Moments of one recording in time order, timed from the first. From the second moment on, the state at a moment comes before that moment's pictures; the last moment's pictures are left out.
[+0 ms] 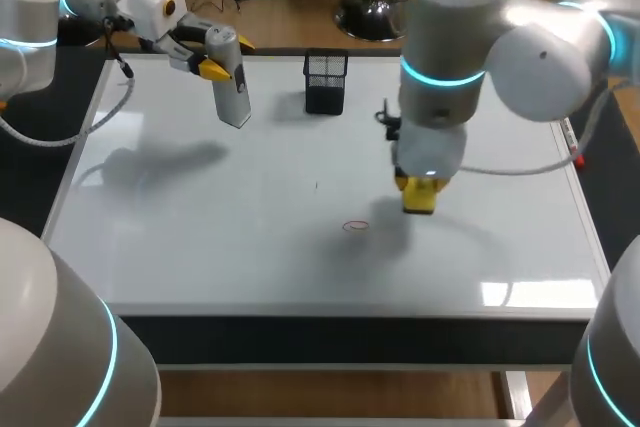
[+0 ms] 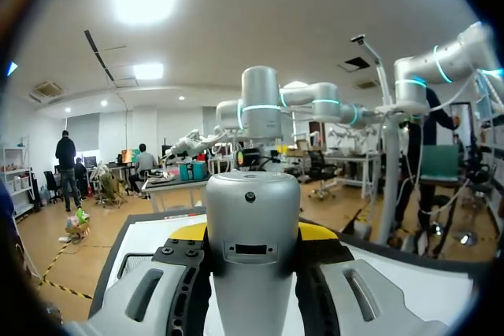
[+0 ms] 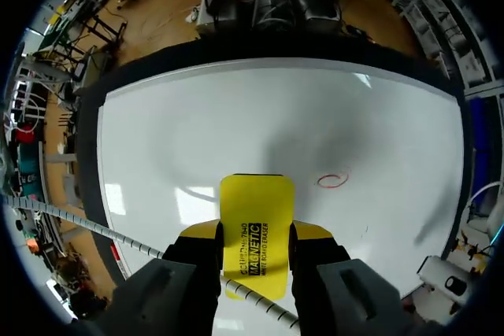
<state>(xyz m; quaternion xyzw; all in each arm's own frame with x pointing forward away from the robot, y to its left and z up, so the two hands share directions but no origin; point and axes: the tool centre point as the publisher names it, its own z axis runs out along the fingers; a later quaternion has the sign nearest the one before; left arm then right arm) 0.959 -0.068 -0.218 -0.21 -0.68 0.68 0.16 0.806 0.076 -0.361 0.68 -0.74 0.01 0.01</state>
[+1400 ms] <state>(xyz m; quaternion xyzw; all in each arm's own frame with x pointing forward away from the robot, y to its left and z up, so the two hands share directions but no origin) 0.959 -0.068 -0.218 -0.21 -0.68 0.68 0.16 0.792 0.194 -0.424 0.73 -0.68 -0.03 0.01</state>
